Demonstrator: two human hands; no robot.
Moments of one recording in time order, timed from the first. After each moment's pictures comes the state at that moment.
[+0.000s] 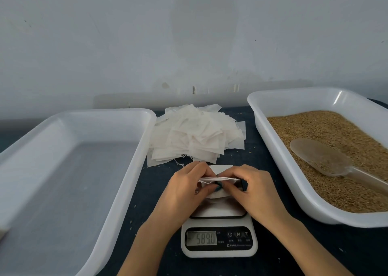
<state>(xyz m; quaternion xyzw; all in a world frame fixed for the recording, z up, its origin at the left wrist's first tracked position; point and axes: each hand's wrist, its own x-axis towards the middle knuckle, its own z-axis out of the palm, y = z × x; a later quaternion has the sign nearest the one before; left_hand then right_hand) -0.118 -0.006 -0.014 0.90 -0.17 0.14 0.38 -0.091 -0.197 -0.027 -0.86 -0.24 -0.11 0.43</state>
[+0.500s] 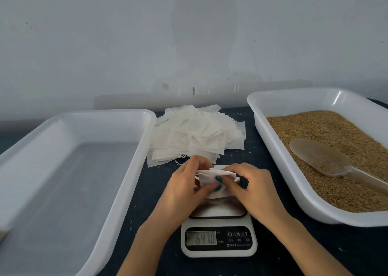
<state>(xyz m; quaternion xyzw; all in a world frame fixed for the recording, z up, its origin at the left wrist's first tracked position) -0.121 -0.006 -0.012 0.88 -0.13 0.12 0.43 -0.091 -0.193 -0.025 -0.85 -0.23 -0.13 0.46</state>
